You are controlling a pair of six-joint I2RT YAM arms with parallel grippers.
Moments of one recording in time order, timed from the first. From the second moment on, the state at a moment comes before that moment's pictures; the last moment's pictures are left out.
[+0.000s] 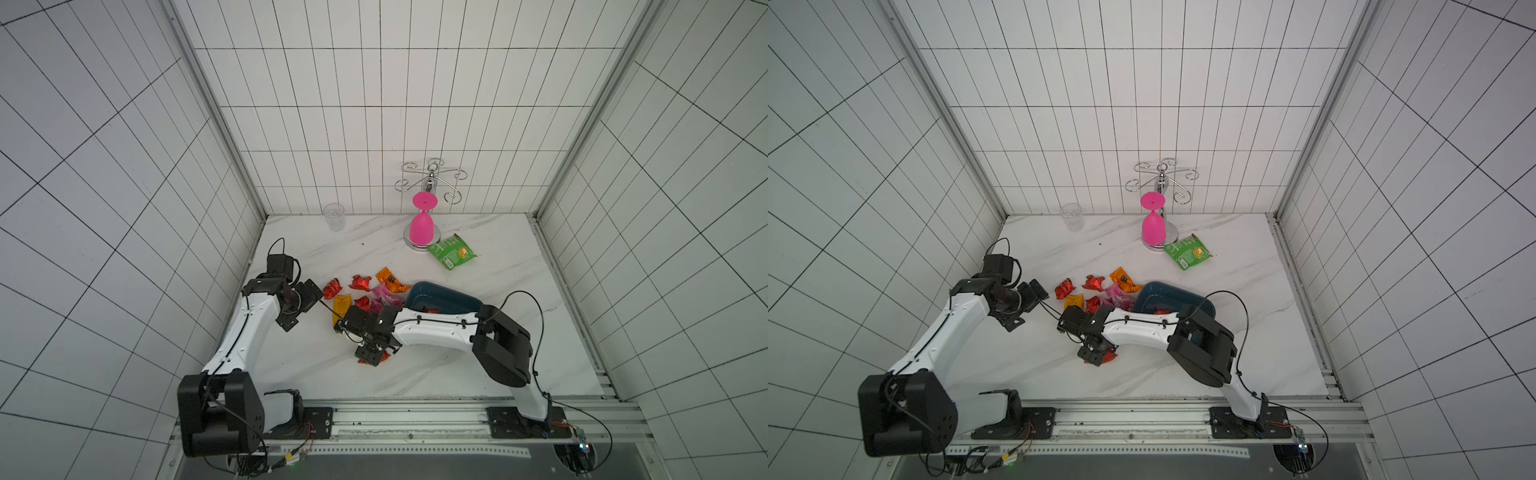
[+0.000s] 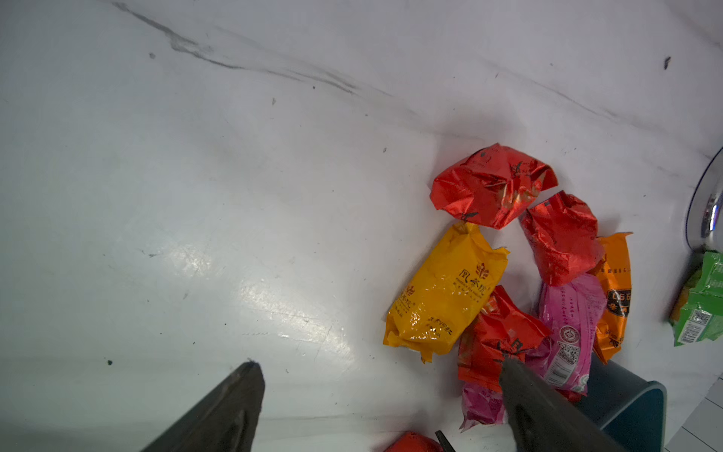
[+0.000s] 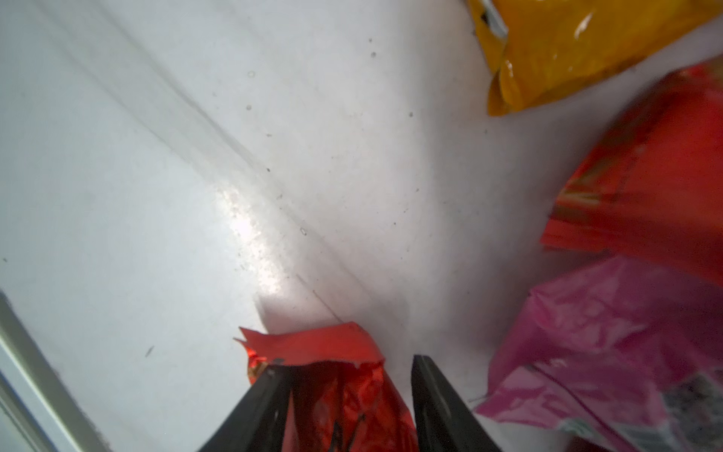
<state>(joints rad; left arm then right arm) 0.07 1.26 0.94 -0.89 0.17 -0.74 1.30 2.08 1.54 -0.73 0.04 -0.02</state>
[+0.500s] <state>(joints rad) 0.09 1.24 0.91 -0.88 0.21 -0.72 1.27 1.92 1.51 -0.74 0.04 0.04</state>
